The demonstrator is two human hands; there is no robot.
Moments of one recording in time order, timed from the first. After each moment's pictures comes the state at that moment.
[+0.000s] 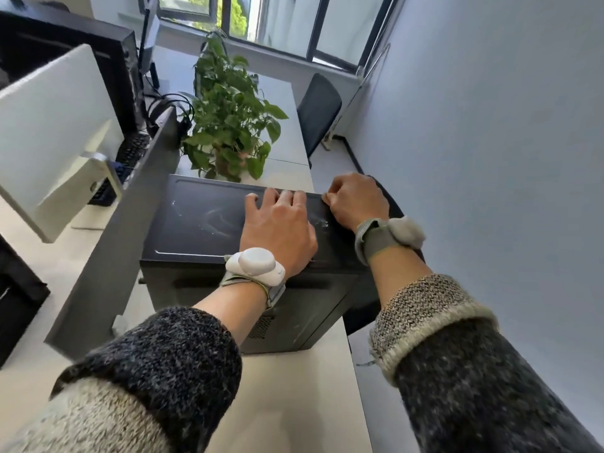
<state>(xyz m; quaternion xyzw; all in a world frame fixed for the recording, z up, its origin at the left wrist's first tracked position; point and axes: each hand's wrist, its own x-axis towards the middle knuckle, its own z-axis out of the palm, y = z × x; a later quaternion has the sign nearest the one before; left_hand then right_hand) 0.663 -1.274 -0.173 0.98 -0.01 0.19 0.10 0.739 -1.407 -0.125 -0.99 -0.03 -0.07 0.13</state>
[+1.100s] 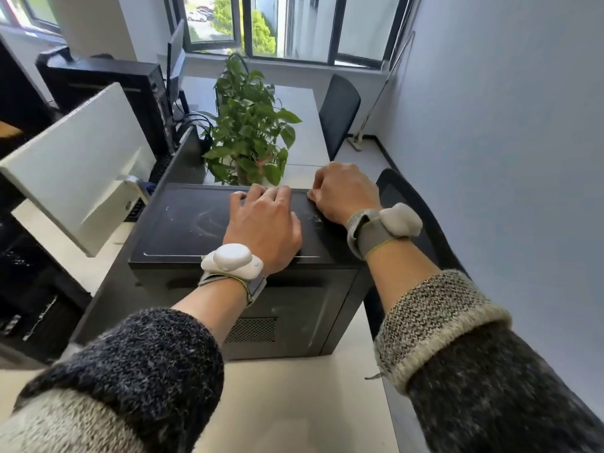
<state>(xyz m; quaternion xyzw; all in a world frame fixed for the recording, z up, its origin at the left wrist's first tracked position) 0.665 -1.276 -0.175 0.97 0.01 0.22 0.08 0.749 -1.412 -0.133 -0.98 -0.11 -0.07 0.15</state>
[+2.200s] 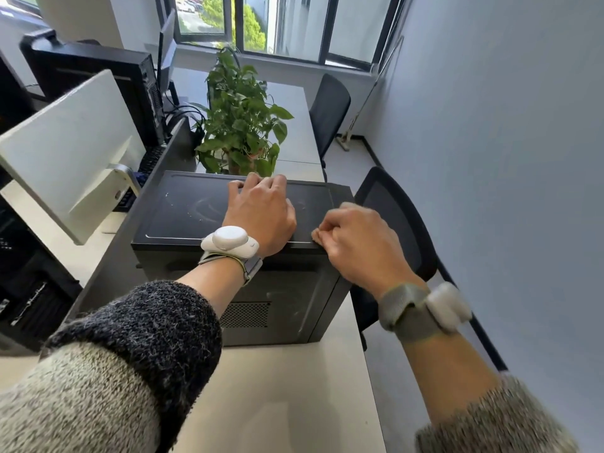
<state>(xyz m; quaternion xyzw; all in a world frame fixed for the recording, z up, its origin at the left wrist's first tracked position) 0.668 -1.273 -0.177 0.97 0.00 0.23 0.11 0.628 -1.456 -0.136 -0.97 -0.16 -0.08 0.18</state>
